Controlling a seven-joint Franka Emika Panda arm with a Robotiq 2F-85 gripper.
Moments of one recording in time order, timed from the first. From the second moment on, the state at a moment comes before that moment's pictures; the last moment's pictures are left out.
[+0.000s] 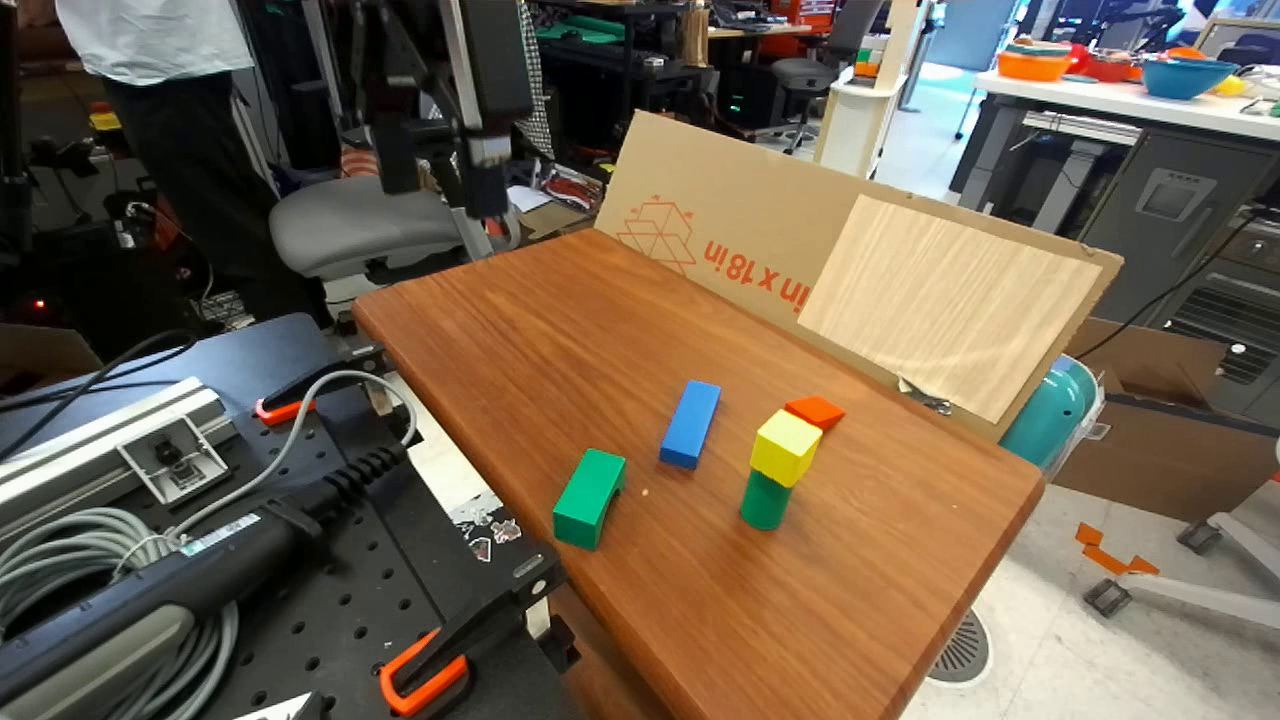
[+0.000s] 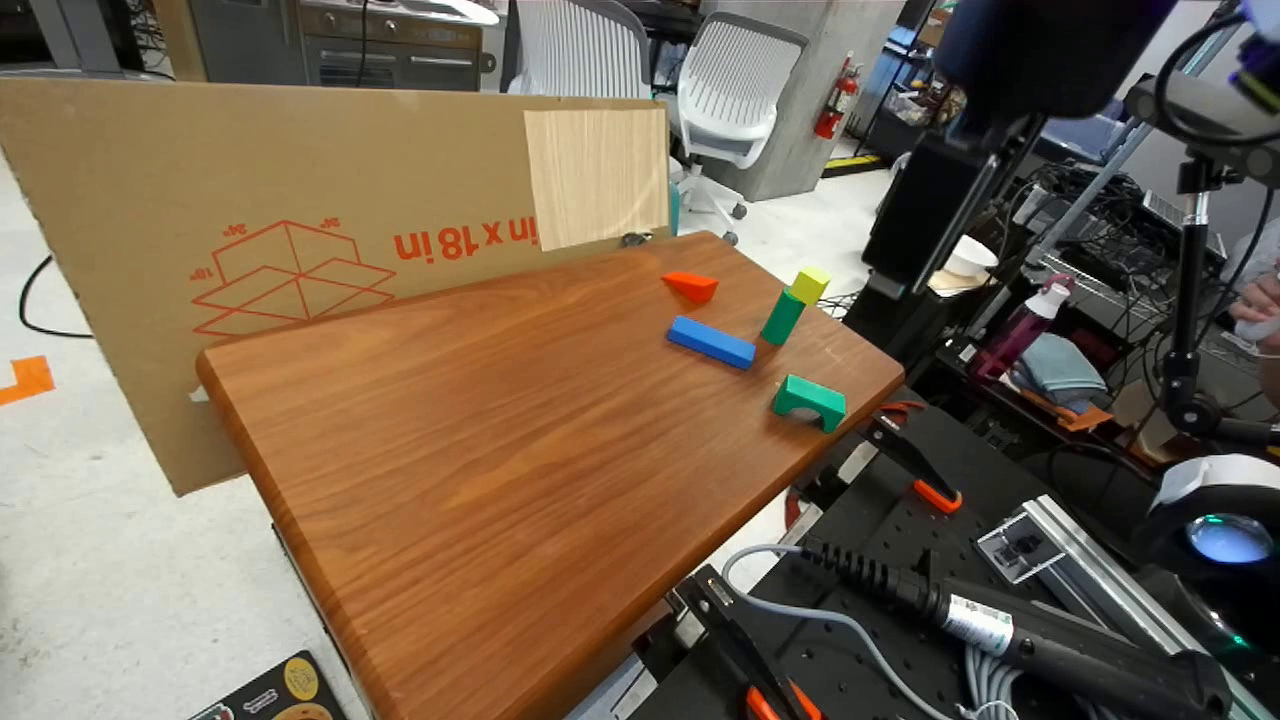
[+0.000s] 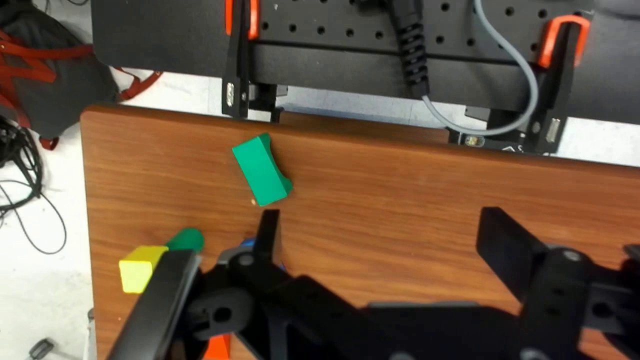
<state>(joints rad) -0.01 -0.26 0.11 -2.68 -0.19 2.36 0.08</state>
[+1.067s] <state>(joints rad) -0.08 0.13 -0.06 -2.66 -0.49 2.55 0.04</state>
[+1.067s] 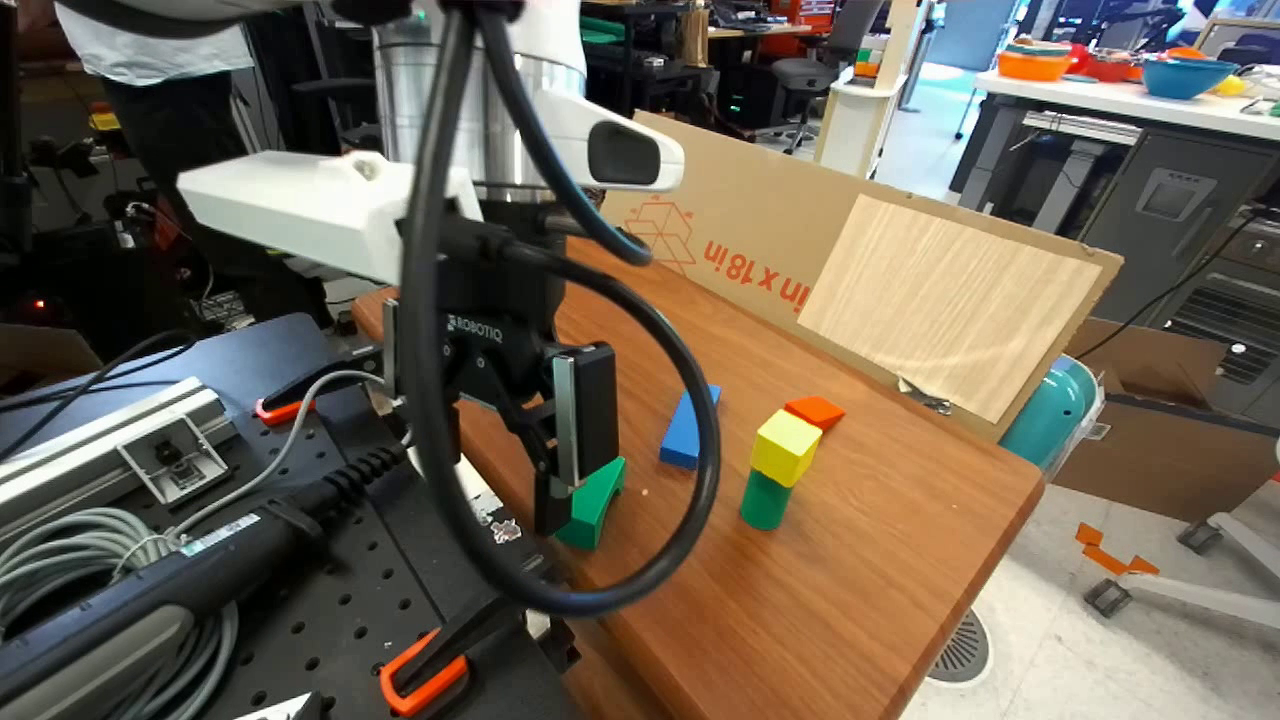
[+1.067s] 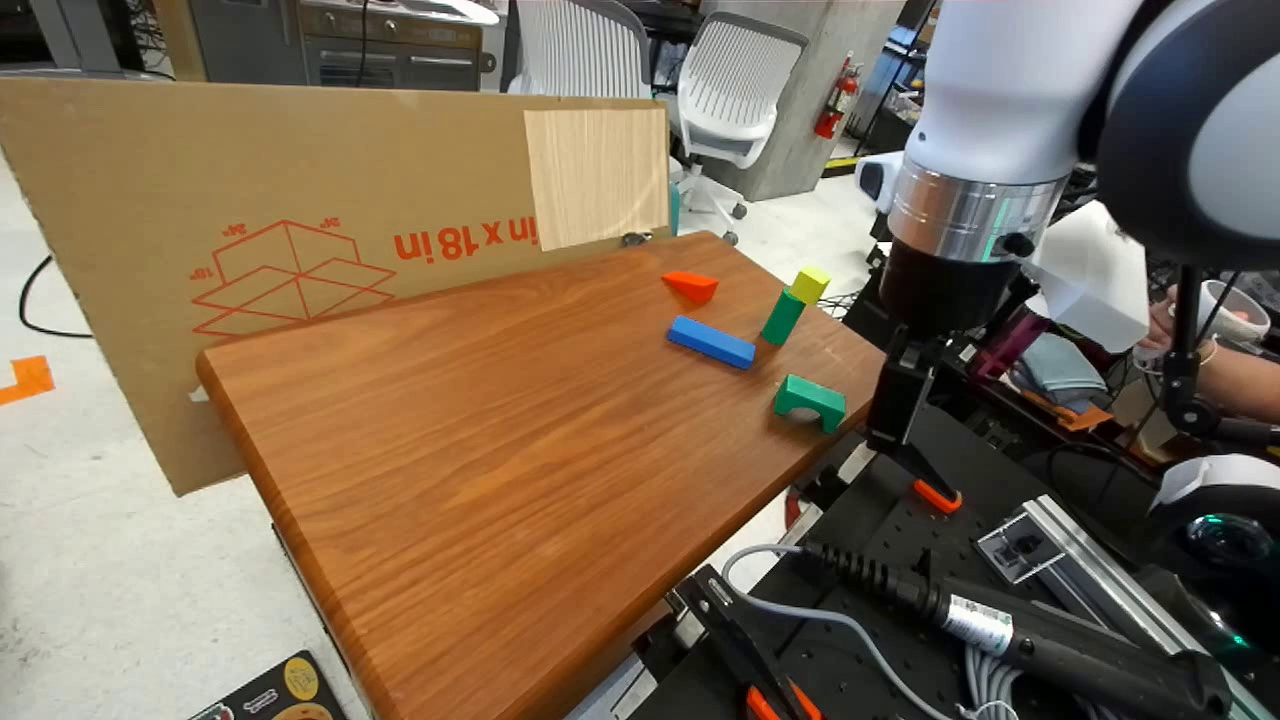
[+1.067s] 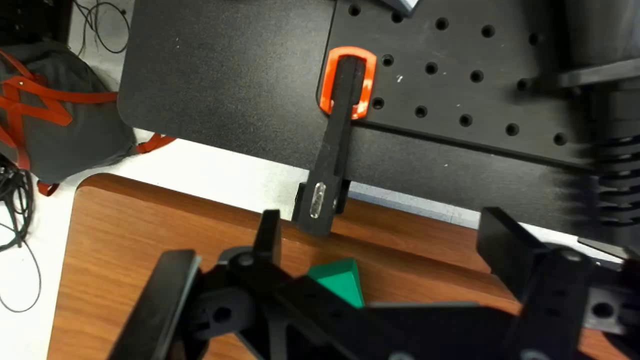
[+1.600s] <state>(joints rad) -0.08 0.28 -0.11 -2.56 -0.53 2.60 -0.02</state>
